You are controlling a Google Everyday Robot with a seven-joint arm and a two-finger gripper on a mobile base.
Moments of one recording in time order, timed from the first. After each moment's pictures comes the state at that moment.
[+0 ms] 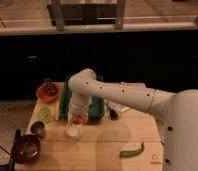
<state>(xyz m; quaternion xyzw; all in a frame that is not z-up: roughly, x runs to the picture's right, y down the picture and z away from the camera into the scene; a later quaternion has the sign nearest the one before) -0.107 0.172 0.733 -0.17 -0.42 -0.70 0.55</state>
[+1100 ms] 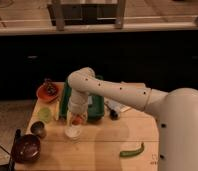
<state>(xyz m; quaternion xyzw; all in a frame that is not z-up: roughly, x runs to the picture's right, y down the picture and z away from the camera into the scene) -0.109 0.173 0.731 -0.18 -0.46 -0.70 0.52</state>
